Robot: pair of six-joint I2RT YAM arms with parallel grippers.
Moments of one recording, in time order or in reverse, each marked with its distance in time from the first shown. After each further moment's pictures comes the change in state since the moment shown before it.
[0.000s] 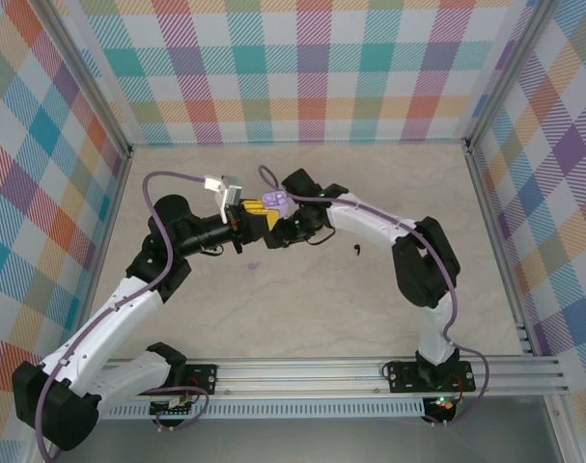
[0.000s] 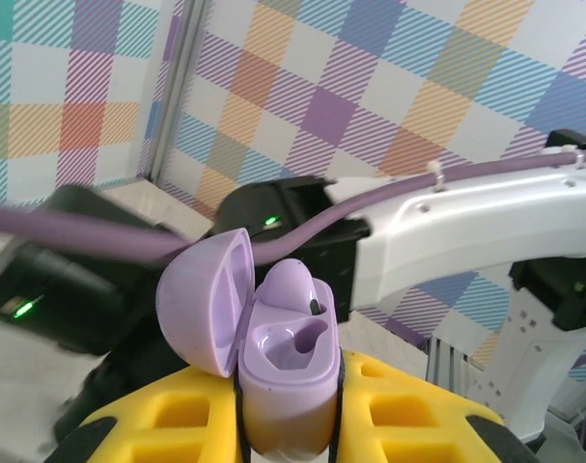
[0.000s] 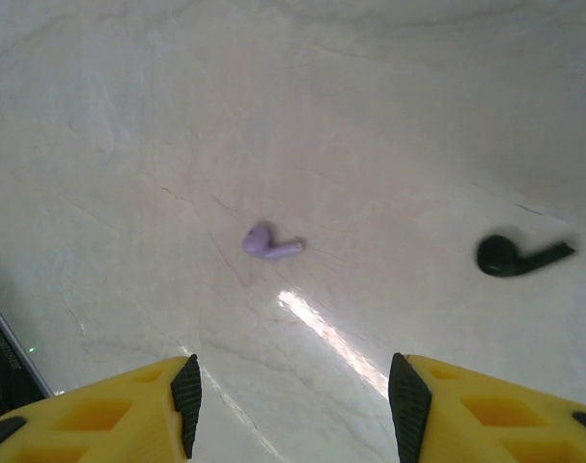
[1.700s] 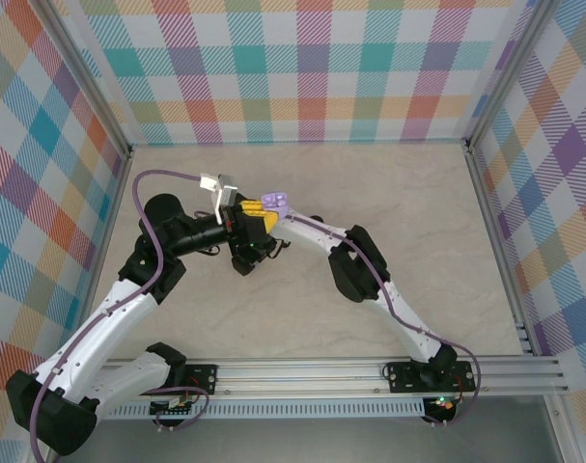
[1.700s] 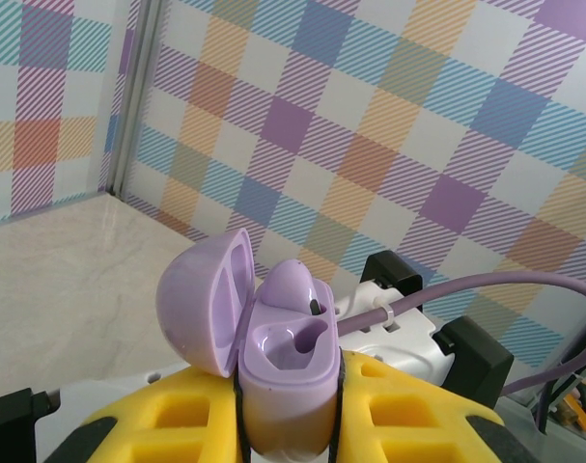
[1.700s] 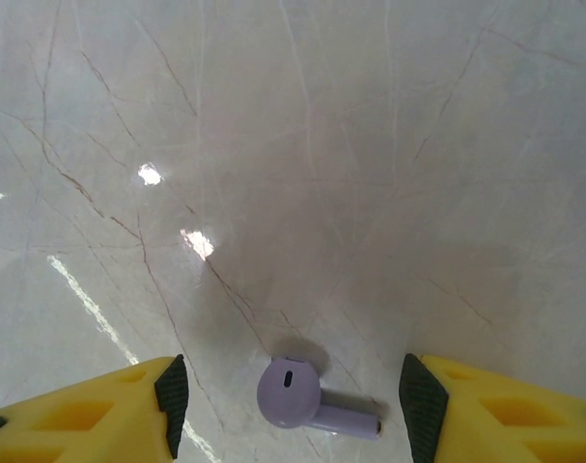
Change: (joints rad) left arm 0.000 -0.031 0.037 -0.028 0.069 -0.013; right arm 0.195 0.489 0.623 -0.384 0.238 -0.276
